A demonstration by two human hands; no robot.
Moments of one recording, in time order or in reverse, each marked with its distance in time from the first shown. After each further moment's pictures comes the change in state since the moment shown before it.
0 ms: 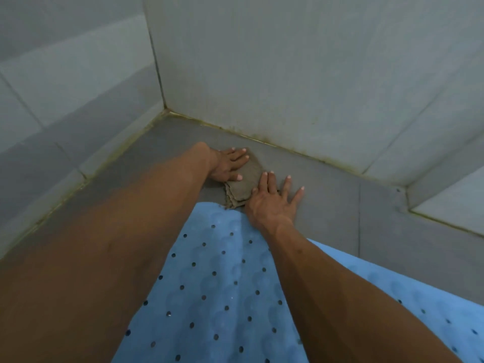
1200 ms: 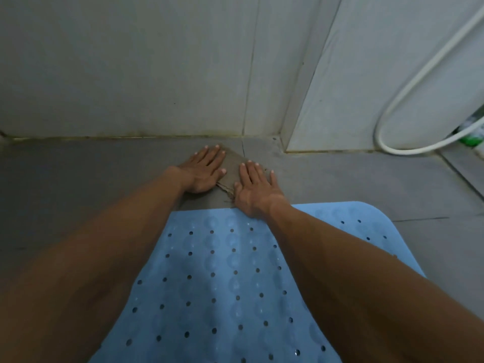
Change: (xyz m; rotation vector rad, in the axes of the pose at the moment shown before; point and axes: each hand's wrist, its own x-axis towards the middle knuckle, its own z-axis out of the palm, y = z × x) left_hand 0.057 0.198 -0.026 -0.119 0.274 0.232; right_hand -0.038 0.198 0.004 0.096 -0.008 0.125
